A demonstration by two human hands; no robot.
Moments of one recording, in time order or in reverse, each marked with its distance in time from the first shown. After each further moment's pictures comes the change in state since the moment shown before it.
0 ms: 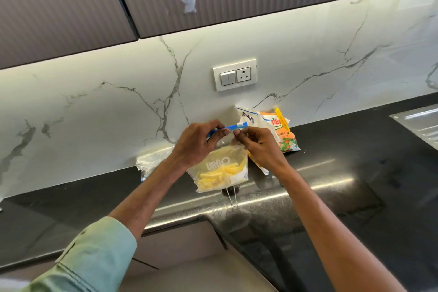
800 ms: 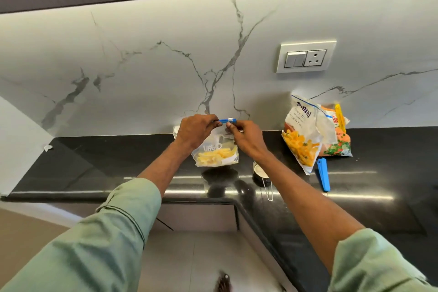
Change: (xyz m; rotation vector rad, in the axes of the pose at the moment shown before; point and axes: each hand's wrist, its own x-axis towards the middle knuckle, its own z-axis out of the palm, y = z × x) left_hand -0.063 -0.161 -0.007 0.540 -0.032 -0.292; right_hand 0.076 0.060 0.164 -0.329 -0.176 0.105
